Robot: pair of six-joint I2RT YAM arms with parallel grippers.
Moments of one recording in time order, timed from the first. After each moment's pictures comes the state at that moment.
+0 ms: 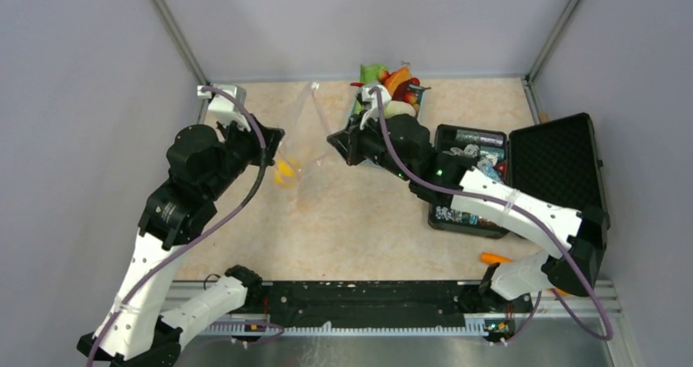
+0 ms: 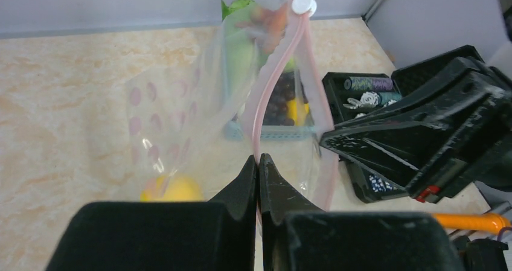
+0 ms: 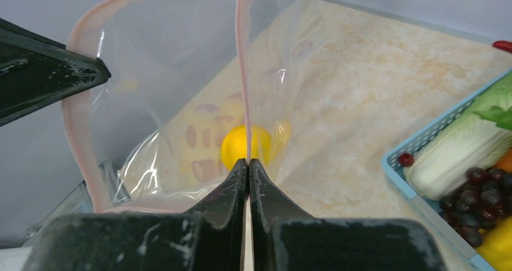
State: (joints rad) left arm -0.48 0.86 1.34 -0.64 -0.04 -0.31; right arm 1.00 1.36 1.30 -0.04 0.16 0.33
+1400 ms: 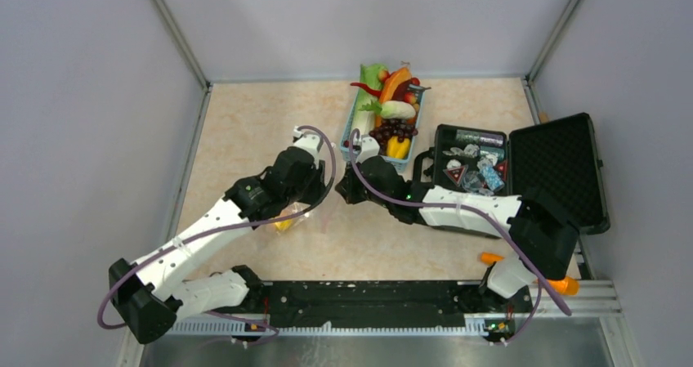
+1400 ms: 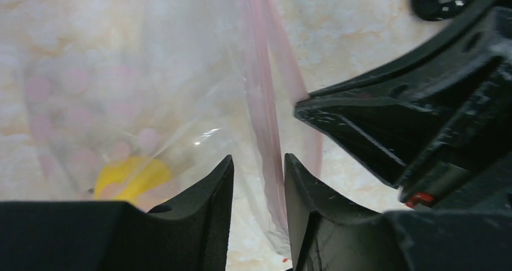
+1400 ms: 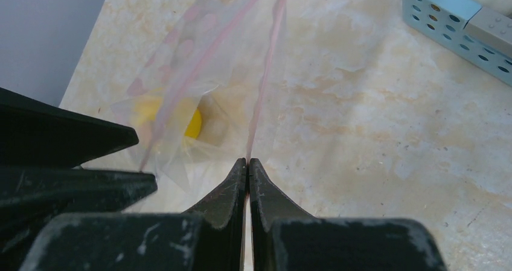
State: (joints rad) left arm -0.73 1.06 0.97 -0.63 -0.17 -0.41; right arm 1.01 1.54 0.95 0.13 0.16 0.60
